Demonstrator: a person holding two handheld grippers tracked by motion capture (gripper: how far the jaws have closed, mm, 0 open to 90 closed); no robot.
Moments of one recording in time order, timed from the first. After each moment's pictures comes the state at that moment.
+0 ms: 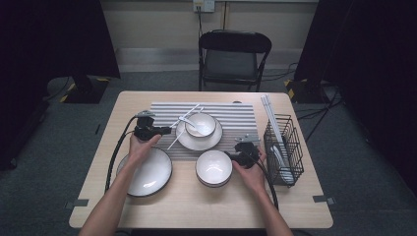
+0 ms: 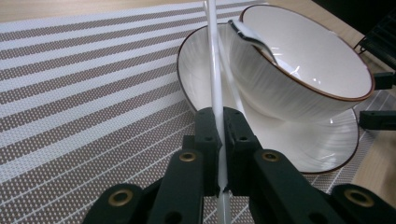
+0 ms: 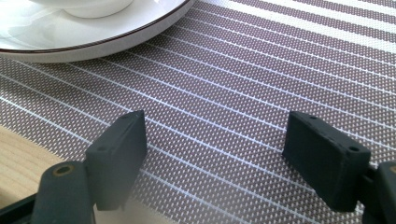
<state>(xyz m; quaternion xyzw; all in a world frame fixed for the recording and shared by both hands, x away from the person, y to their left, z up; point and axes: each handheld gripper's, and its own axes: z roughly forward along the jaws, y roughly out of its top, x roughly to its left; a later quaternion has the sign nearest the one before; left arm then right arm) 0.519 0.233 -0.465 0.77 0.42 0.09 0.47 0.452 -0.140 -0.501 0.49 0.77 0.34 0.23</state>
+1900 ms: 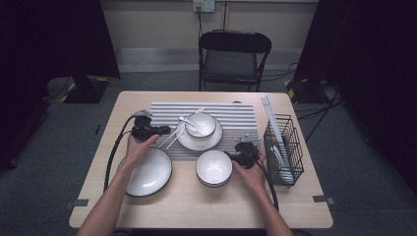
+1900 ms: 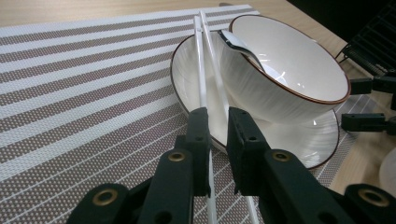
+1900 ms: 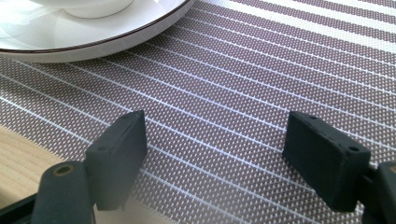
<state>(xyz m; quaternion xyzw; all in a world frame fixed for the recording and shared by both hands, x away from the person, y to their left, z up) 0.513 0.242 -0.458 0.76 0.42 0.07 0.49 0.452 -0.140 -0.501 0.49 0.77 0.34 0.23</state>
